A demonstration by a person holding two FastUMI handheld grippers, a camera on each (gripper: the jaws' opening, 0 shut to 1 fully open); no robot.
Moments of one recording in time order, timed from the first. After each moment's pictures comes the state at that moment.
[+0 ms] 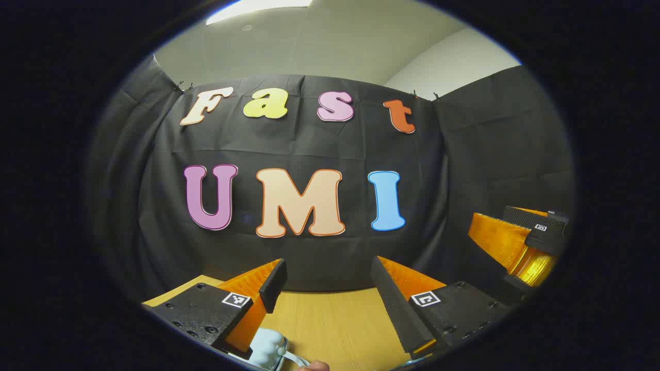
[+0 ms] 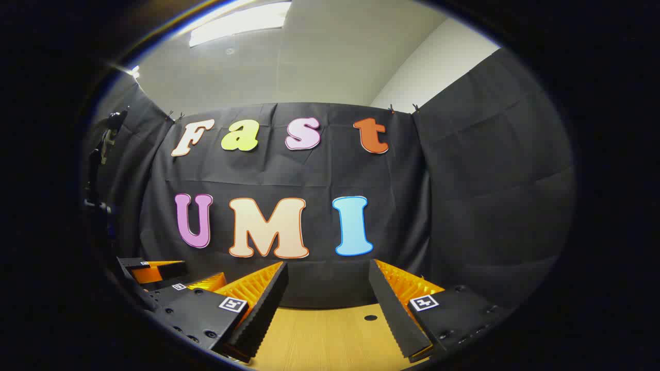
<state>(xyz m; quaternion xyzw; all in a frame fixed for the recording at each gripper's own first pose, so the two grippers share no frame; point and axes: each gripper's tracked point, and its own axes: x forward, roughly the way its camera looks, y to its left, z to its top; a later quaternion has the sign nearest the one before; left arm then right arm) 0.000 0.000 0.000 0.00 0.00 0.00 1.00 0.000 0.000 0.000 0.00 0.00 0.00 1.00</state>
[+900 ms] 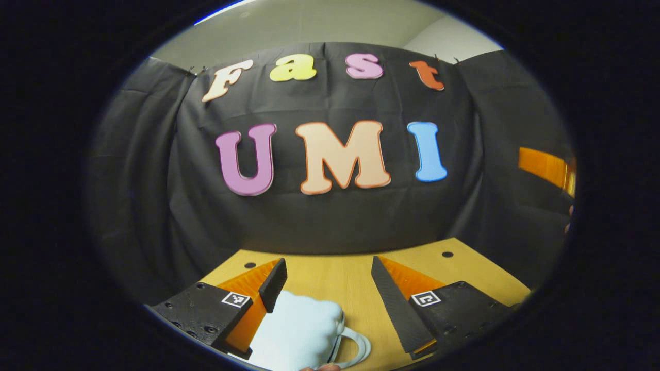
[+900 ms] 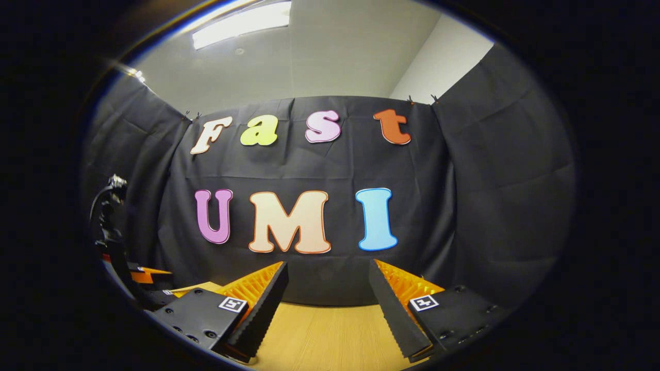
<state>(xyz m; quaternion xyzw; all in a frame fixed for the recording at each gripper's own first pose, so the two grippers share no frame) -0.031 0.099 -0.113 0.03 0.15 0.08 0.98 0.015 0.022 -0.027 0.01 0.02 0.06 1.00</state>
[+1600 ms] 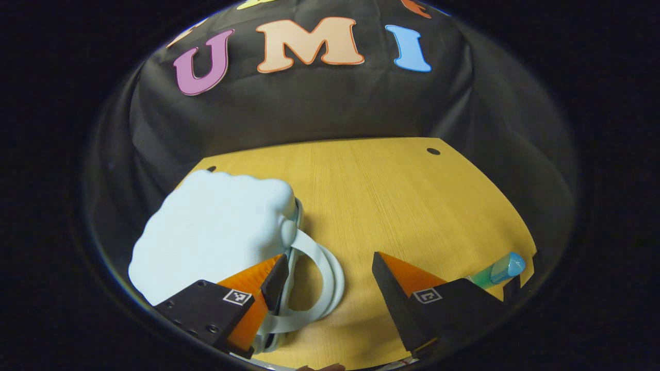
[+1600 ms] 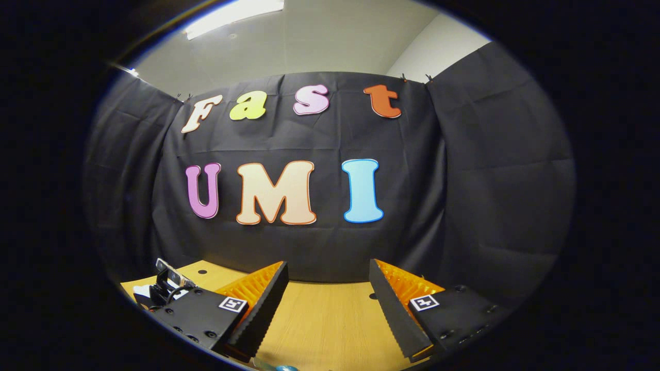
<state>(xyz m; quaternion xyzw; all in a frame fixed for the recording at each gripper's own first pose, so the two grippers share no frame) -0.090 0.037 -0.304 -0.01 0.42 0.03 0.91 0.005 -0.034 -0.068 0.00 0.10 0.04 0.99</state>
